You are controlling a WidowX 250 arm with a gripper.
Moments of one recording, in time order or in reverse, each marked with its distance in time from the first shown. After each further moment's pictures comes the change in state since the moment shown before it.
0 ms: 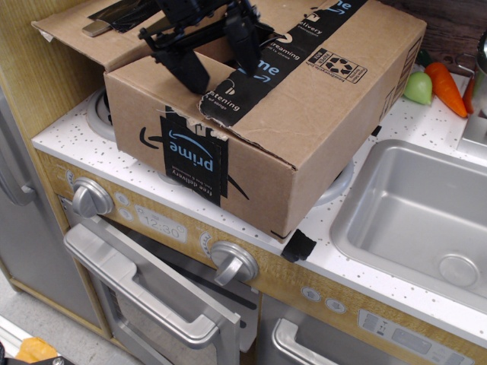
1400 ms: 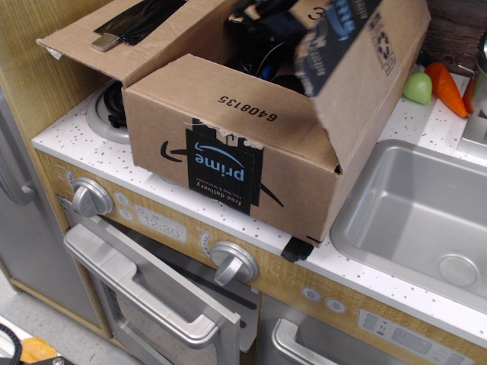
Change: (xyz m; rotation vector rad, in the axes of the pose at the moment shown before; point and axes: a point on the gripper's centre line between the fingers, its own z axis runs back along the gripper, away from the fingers) arm -0.021 -0.110 0.014 -0.306 -0.111 0.314
